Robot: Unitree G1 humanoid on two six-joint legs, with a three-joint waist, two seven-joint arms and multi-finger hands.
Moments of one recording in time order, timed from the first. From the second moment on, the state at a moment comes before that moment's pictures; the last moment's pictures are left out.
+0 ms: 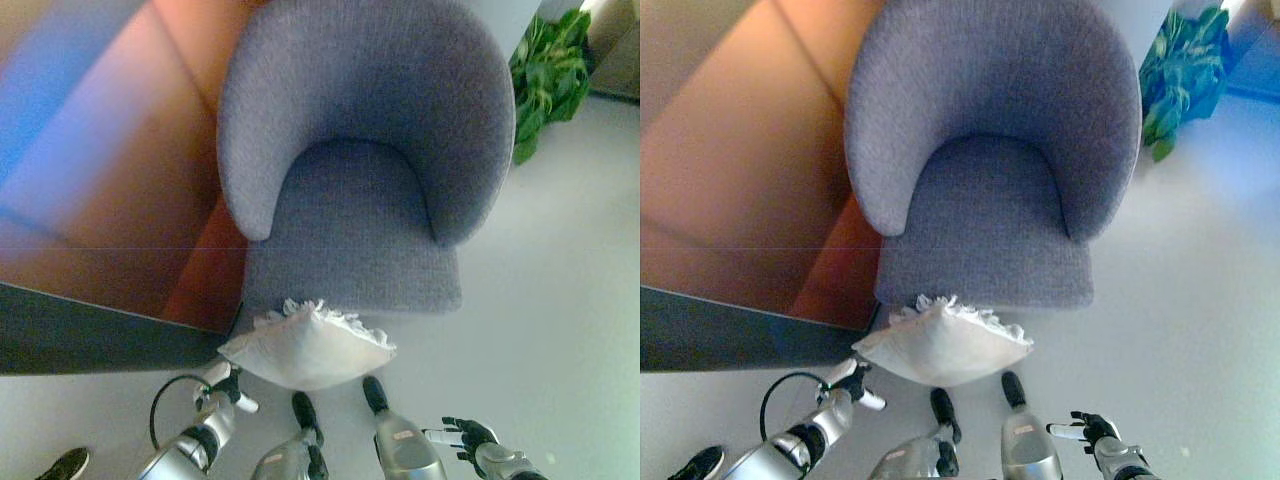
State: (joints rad) left arm -0.41 0.28 -0.54 1.22 0.22 0.17 0.27; right arm -0.17 -0.33 0.27 1.27 0.19 0.01 0.00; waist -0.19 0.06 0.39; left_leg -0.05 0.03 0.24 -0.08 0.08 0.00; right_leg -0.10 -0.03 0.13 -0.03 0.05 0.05
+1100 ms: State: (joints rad) left arm -0.92 0.43 -0.56 1.36 0.00 0.16 0.32; right arm -0.37 -0.38 0.36 1.20 0.40 -0.03 0.01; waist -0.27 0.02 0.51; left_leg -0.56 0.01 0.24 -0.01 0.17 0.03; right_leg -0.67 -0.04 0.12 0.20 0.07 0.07
